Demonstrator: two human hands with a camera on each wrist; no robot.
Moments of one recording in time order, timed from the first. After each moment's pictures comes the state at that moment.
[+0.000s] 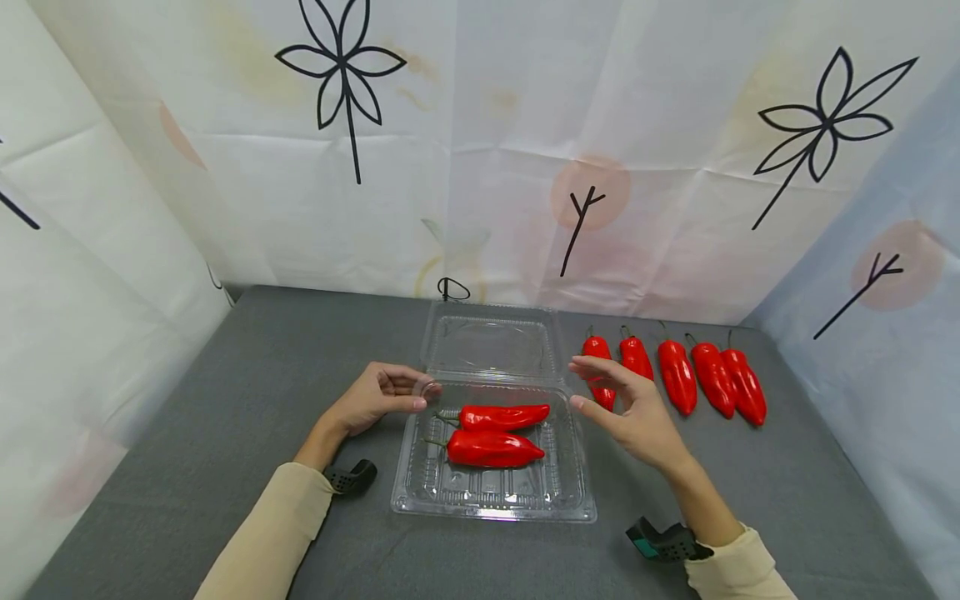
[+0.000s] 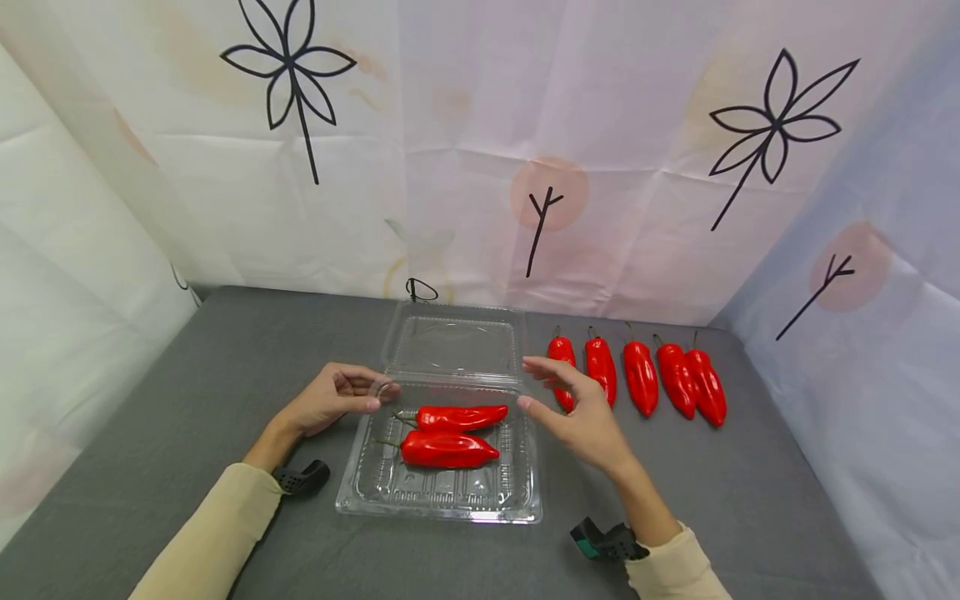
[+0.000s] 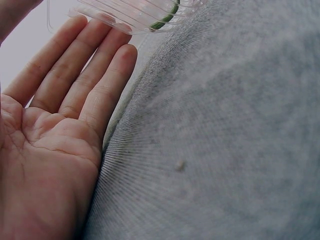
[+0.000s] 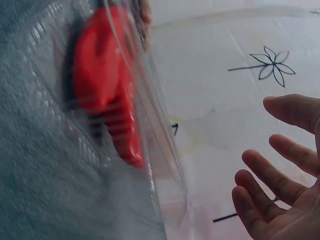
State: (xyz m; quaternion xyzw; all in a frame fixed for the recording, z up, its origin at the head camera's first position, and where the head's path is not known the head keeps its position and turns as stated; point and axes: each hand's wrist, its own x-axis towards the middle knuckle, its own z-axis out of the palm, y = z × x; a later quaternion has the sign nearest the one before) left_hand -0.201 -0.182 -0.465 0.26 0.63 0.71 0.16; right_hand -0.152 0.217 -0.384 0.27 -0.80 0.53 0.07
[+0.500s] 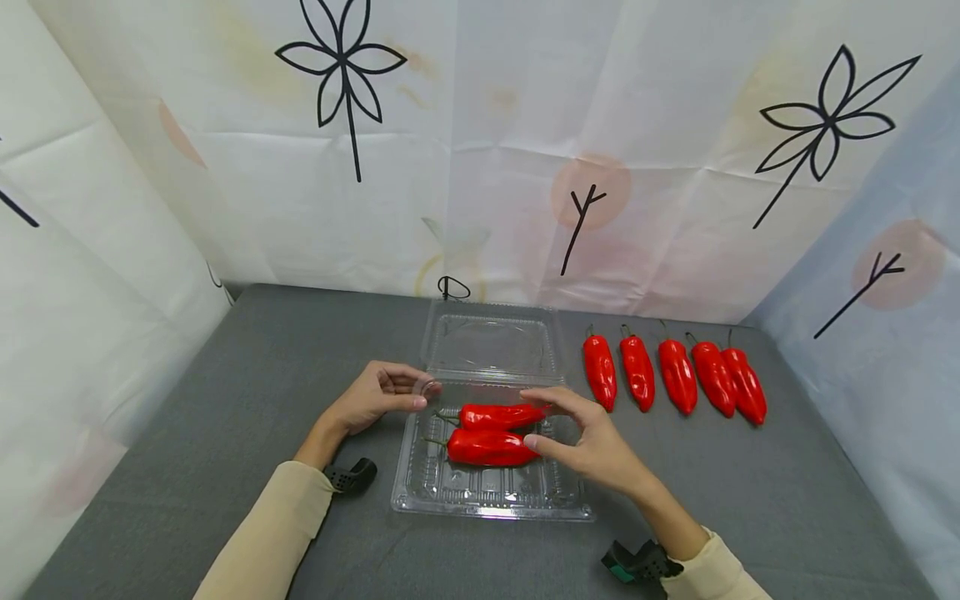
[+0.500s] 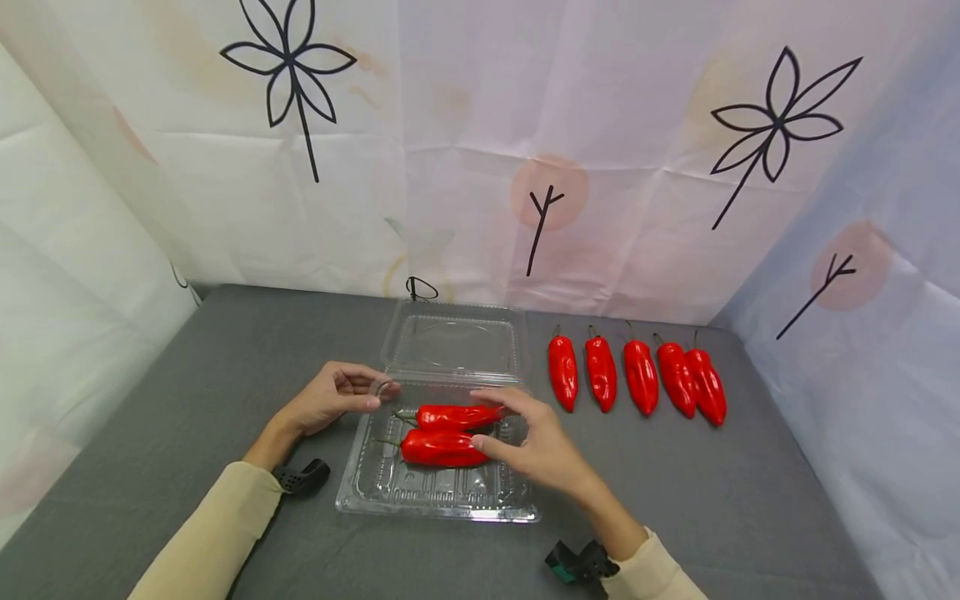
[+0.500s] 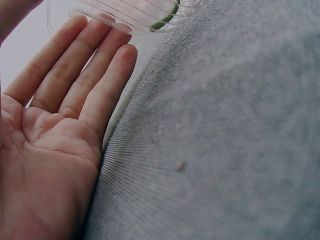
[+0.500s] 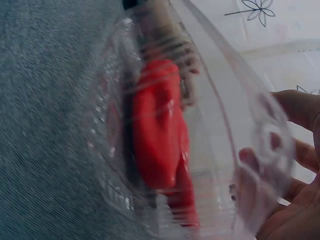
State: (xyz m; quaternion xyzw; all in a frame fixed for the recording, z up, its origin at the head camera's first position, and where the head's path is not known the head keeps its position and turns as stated) left_hand -0.201 -0.182 -0.465 0.27 0.63 0.71 0.16; right_hand -0.134 0.177 -0.401 0.32 -0.80 0.50 -0.01
